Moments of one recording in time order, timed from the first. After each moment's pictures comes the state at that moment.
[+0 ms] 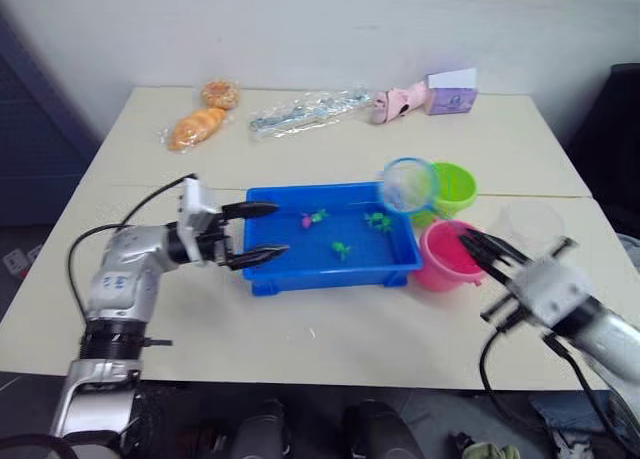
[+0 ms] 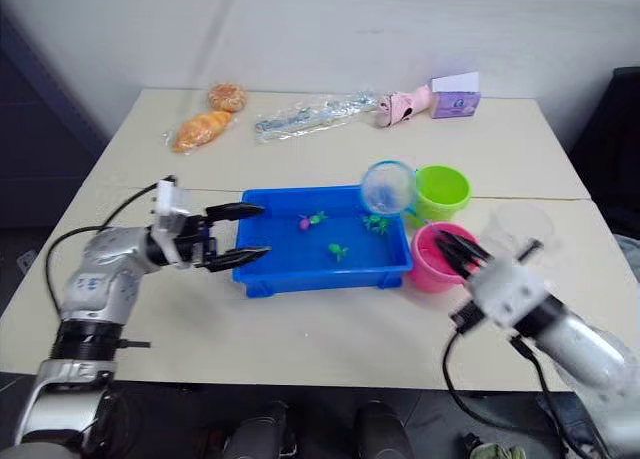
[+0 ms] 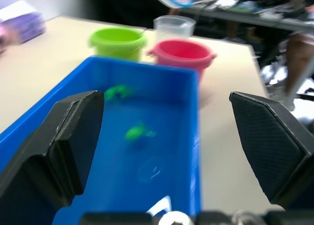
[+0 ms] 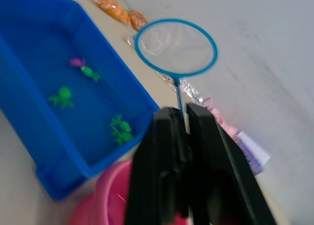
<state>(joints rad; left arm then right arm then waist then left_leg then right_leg) -0.50 0.60 0.13 0.22 -0.49 0.18 -1.19 0.07 -0.89 -0.07 -0.55 0.43 0.04 0.42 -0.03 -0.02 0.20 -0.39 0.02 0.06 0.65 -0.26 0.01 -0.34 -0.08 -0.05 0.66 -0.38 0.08</state>
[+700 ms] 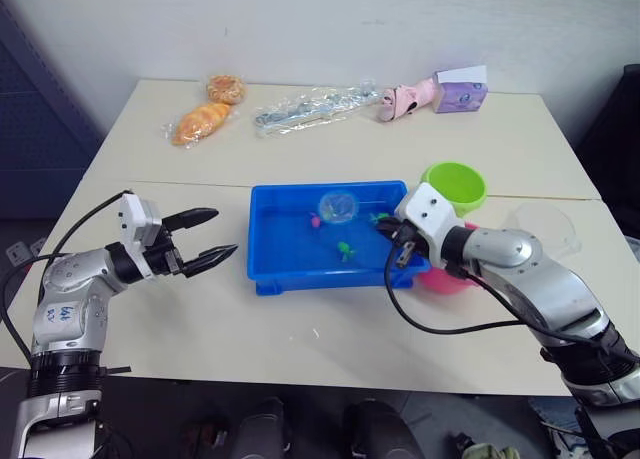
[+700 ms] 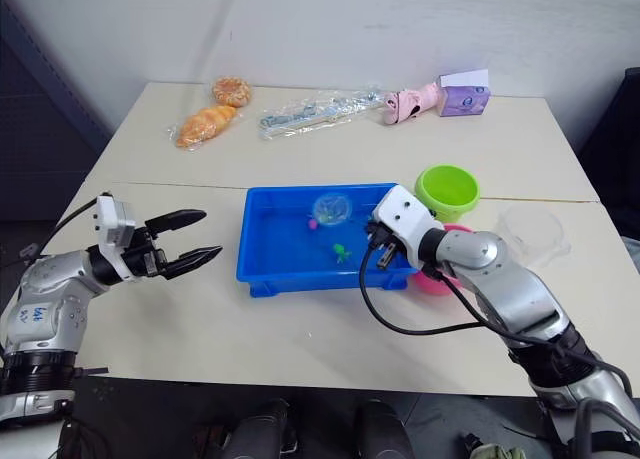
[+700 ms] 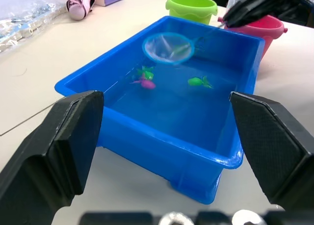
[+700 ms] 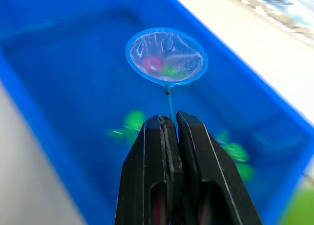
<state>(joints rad) -0.34 0.65 0.26 0.19 -0.49 0.16 -1.11 -0.53 -0.74 0.28 -0.30 0.31 0.64 0.52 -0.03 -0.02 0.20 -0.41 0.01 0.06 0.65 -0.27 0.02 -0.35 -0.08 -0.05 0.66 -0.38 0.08</state>
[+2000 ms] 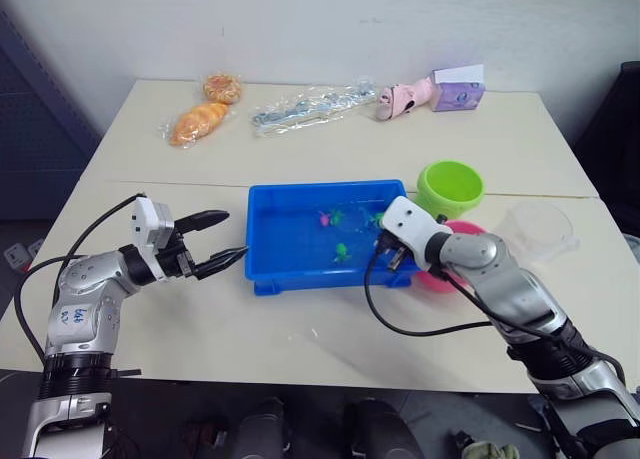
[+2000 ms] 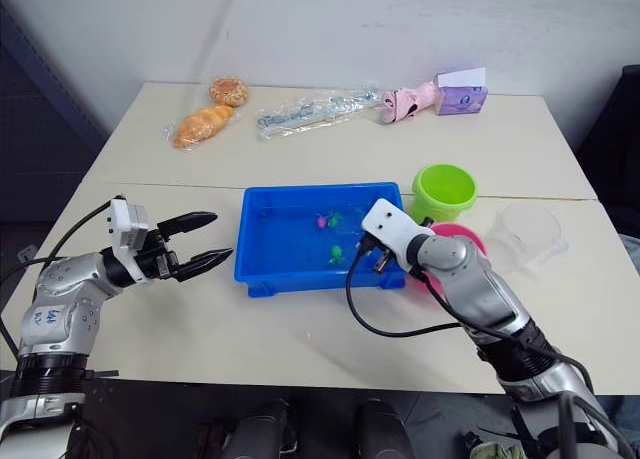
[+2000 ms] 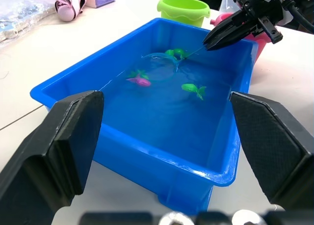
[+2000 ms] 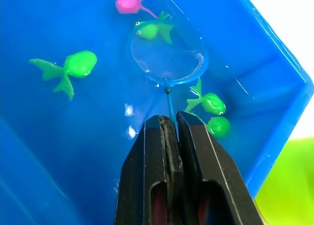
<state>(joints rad) -0.34 0.63 0.23 0.16 -0.49 0.16 -1.09 -0.57 -0.60 0.35 -0.24 -0.01 0.79 0.57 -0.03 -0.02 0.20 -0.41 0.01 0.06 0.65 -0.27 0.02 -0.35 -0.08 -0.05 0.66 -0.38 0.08</state>
